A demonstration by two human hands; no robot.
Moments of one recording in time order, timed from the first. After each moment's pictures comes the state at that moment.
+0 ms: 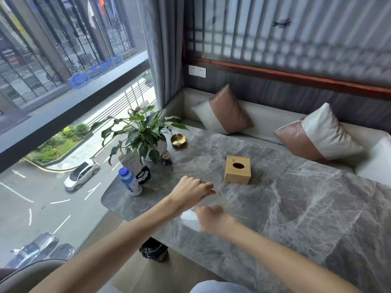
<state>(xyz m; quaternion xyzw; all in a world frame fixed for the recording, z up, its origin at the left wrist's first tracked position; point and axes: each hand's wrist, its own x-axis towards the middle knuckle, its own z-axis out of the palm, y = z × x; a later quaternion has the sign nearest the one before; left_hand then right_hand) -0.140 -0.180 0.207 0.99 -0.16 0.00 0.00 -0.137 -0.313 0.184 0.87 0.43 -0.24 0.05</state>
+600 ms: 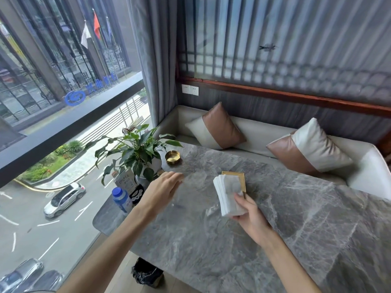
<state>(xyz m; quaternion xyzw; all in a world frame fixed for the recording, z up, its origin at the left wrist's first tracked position) -0.133 -0.119 0.231 0.98 -0.05 0.16 0.15 -0.078 -0.392 0.186 0.48 -0.04 -0.31 -0.82</state>
